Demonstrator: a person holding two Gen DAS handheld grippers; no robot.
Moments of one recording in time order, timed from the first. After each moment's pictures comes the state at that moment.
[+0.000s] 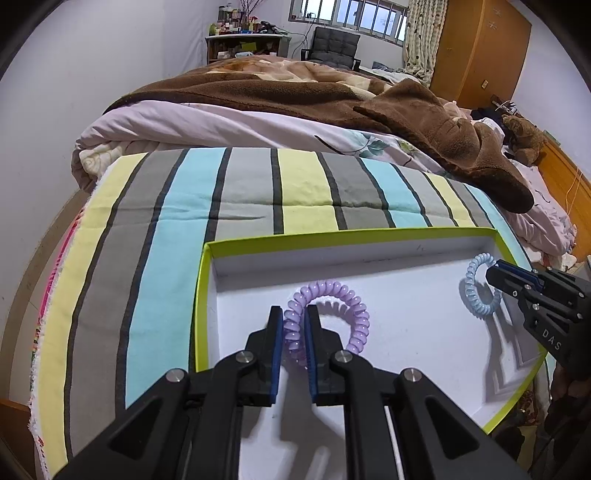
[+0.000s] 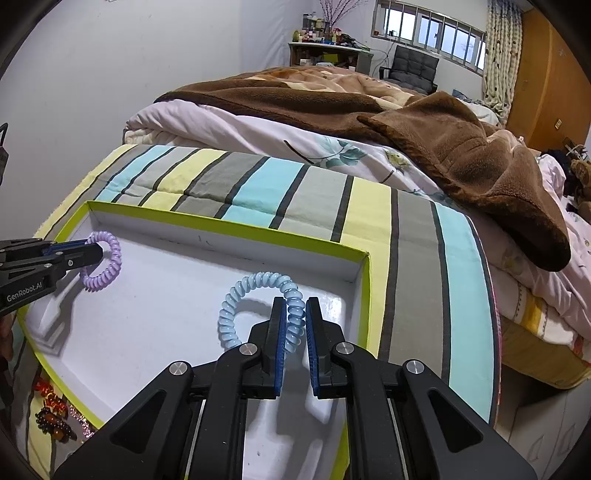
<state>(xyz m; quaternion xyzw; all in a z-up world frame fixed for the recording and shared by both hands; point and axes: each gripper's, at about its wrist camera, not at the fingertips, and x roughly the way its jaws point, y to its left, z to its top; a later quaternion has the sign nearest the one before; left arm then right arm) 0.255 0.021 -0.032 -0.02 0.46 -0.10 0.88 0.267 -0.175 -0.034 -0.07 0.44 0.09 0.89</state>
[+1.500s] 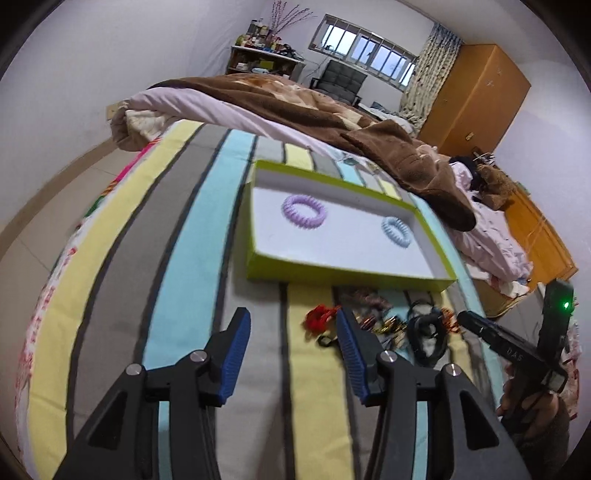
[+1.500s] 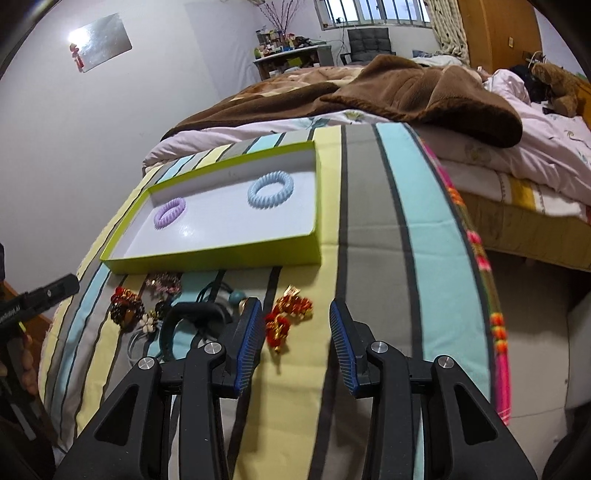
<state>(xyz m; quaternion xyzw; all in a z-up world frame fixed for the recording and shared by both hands) 0.092 0.071 -0.007 -0.13 0.42 -0.11 0.89 0.110 -0.234 -0.032 0.09 0.43 0.10 0.89</state>
